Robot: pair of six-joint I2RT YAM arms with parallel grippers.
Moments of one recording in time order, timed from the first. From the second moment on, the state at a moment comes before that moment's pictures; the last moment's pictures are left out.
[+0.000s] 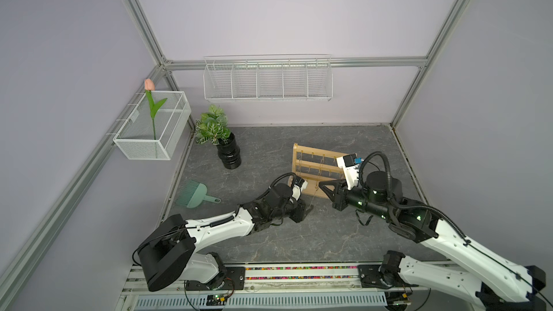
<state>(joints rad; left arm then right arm) -0.99 1.38 0.68 0.13 0.16 -0.40 0.93 0.87 0.98 -0.44 -0.02 0.57</state>
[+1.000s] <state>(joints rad) -0.96 1.36 0.64 0.24 0.20 -0.38 0.93 0.82 1.00 -0.49 0.05 0.55</state>
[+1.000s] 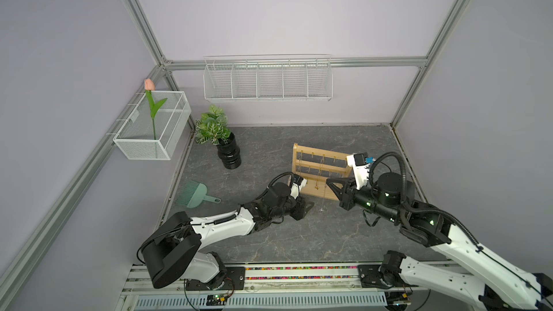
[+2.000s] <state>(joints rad) -0.96 1.26 0.66 0.31 0.32 -0.17 0.93 0.88 1.00 -0.50 -0.03 0.54</state>
